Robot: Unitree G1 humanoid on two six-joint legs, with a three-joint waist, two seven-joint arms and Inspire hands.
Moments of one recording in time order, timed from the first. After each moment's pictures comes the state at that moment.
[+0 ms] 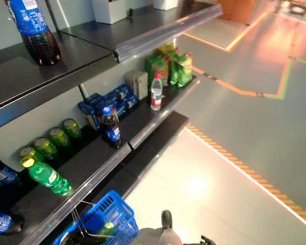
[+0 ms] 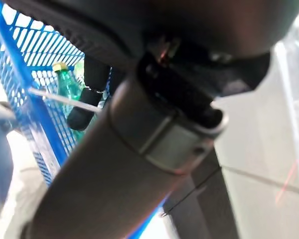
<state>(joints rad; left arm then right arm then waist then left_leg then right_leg) 0.01 0.22 -0.07 1.30 -0.25 -0.24 0.03 -0.01 -0.26 -0.04 1.33 0.24 -0.05 -0.02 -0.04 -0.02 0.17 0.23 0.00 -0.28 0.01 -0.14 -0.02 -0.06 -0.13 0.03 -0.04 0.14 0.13</state>
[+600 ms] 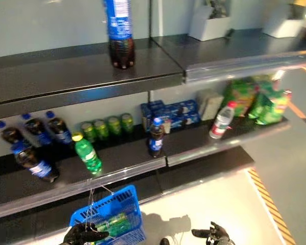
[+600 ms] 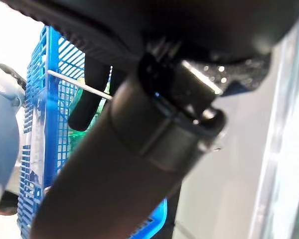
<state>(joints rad) 0.03 0.20 -0.07 1.16 -0.26 -0.25 0.01 -0.06 -0.32 -0.04 1.29 0.22 -0.04 -0.02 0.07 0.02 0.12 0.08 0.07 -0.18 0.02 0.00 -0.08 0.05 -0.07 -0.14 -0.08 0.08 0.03</state>
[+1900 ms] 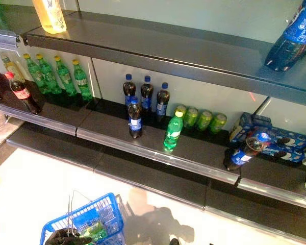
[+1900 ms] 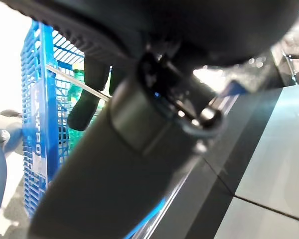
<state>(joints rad) 0.05 0.31 -0.07 1.20 -0.28 -0.22 0.01 -0.03 -0.30 -0.08 1.32 0.20 -0.01 -0.04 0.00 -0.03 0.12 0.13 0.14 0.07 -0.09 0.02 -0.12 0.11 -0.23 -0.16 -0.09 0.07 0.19</state>
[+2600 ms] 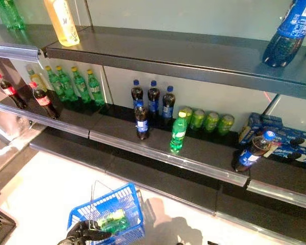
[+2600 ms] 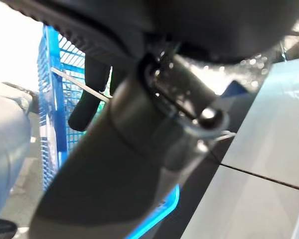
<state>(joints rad) 0.00 0.23 -0.10 1.21 -0.23 -0.23 -0.03 -0.03 -0.31 0.00 1.33 0.17 -0.01 0.05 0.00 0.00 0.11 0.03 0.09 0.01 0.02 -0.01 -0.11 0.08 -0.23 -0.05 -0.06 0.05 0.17</state>
